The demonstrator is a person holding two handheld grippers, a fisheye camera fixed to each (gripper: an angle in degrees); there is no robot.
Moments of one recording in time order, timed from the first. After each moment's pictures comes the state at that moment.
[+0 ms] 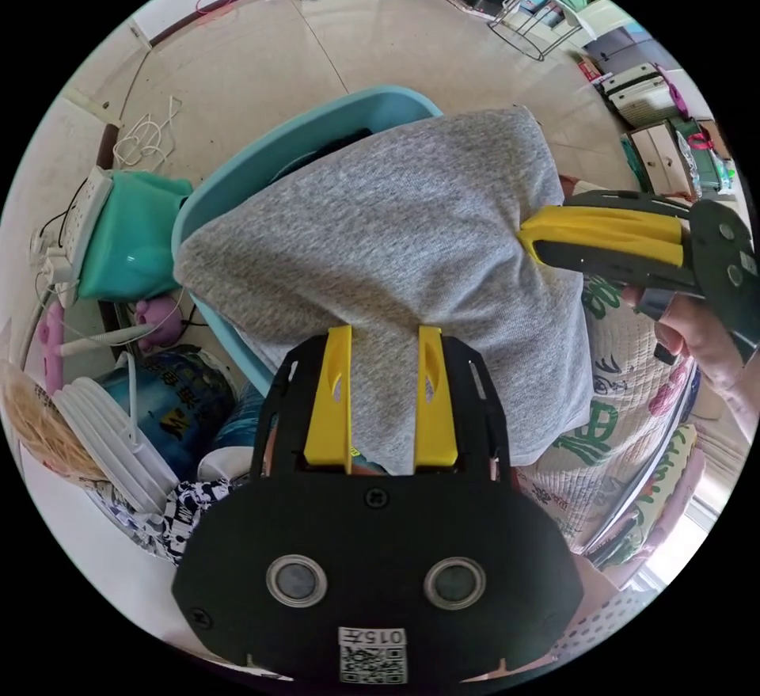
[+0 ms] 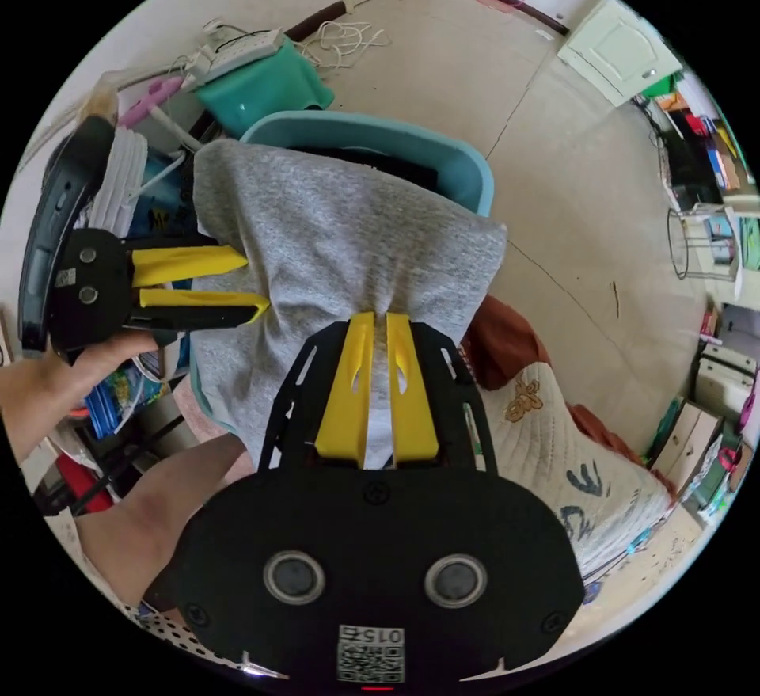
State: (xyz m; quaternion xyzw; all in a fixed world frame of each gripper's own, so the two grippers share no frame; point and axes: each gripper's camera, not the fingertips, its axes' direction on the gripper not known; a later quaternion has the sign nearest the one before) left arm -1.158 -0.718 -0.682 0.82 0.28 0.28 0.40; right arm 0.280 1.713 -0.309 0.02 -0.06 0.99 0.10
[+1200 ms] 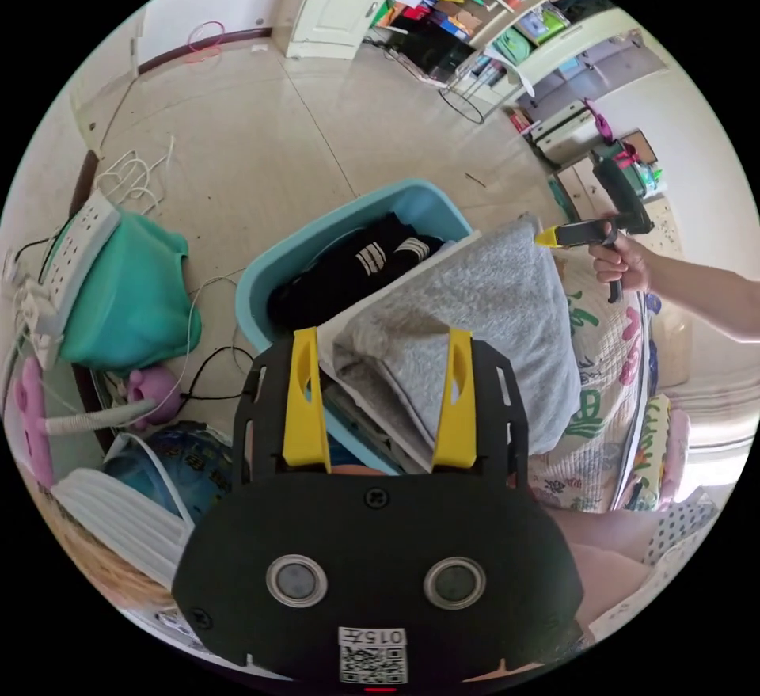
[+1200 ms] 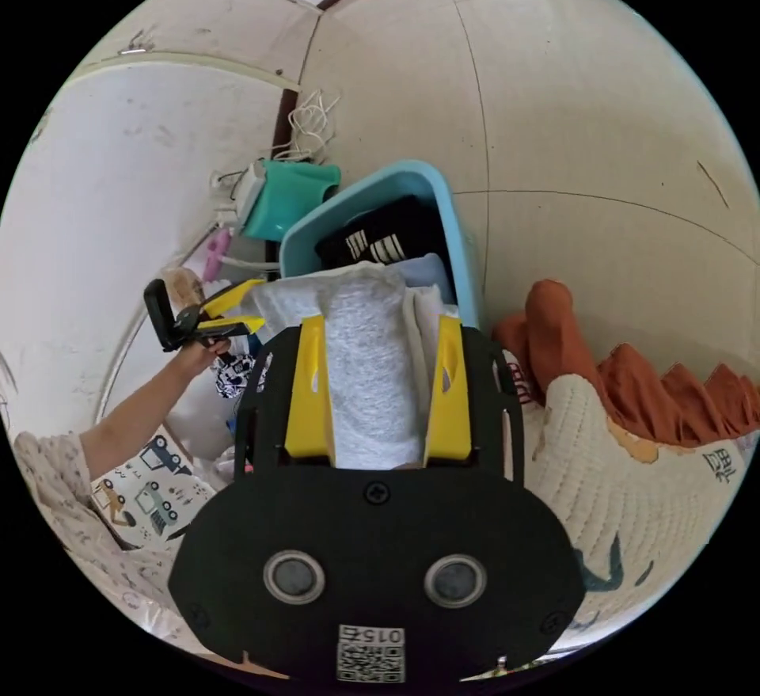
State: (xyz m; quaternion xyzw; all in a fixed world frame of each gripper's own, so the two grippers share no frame) left arm -1.331 -0.802 -0.879 0.85 0.31 0.35 0.24; right arm 0.084 1.705 -0.309 0.33 -0.06 0.94 -0.08
